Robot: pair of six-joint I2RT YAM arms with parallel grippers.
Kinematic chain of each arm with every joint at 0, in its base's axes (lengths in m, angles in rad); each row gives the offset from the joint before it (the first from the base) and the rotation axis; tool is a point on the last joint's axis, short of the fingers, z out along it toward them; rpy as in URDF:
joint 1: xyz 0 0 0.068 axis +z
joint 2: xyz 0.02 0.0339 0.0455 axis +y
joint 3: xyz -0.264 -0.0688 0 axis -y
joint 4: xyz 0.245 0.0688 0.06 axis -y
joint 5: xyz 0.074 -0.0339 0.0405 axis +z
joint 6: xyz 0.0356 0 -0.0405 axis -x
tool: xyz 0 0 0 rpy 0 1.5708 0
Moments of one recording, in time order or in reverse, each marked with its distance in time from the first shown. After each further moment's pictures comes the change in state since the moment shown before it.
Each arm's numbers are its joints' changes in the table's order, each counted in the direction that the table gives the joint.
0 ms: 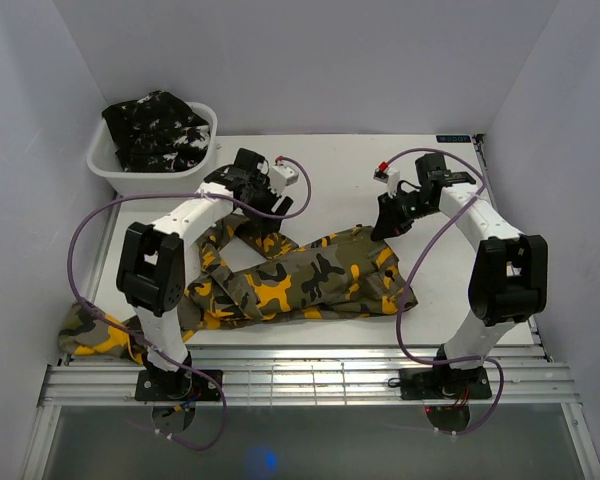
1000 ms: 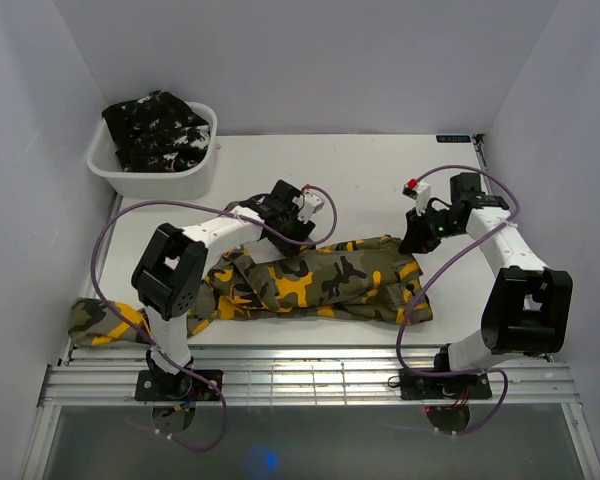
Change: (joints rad) left arm -0.217 0.023 -0.134 0.167 0.169 0.217; right arm -0.153 -0.216 -0.214 0.014 -0.056 0.161
